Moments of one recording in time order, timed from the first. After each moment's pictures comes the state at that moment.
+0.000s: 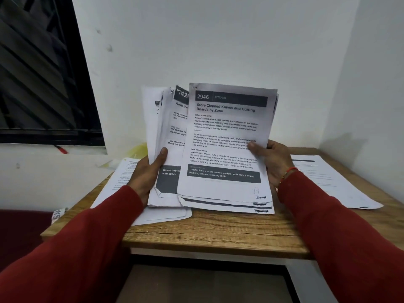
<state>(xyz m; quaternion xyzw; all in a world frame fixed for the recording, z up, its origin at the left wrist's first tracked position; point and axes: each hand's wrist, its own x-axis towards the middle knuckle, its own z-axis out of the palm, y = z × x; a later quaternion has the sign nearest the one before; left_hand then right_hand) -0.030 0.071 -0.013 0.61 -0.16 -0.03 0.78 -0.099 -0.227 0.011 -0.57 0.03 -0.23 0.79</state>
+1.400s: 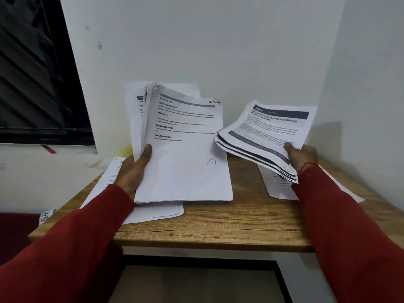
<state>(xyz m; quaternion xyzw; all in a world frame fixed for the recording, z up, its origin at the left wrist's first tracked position) -0.029 0.077 -0.010 0.63 -0.14 0.04 0.76 -0.114 -0.327 0.009 -0.70 0.29 -0.40 0.52</state>
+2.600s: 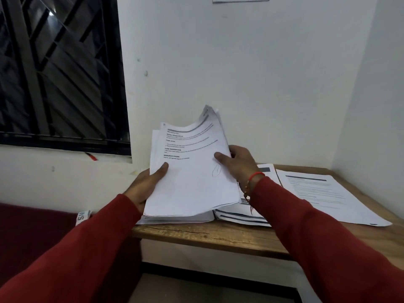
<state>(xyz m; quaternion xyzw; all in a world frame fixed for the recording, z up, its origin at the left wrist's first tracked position) -0.077 0.152 0.015 0.61 -0.12 -0.08 0.77 -0.113 -0.087 0.063 -0.78 0.01 -0.23 0.59</state>
